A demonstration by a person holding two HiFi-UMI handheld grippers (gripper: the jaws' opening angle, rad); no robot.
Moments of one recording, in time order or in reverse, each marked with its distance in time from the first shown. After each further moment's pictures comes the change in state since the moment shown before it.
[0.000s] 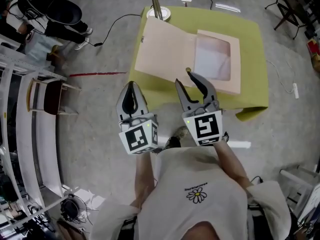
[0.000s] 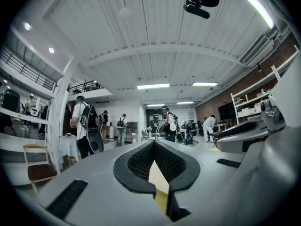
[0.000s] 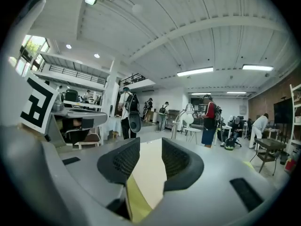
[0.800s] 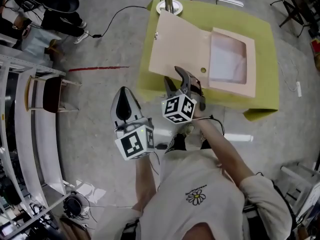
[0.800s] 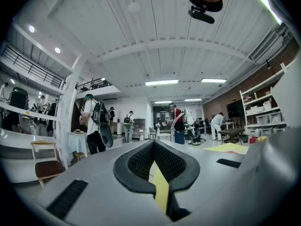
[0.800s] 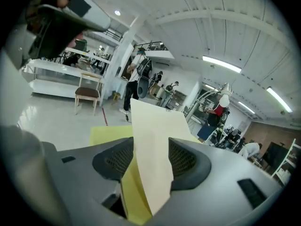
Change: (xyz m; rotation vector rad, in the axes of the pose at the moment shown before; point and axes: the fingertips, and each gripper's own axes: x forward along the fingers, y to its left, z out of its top) left arm 0.011 0.094 -0.036 -0.033 0.044 0.084; right arm 0.151 0.075 -0.128 -0.359 0.354 -0.008
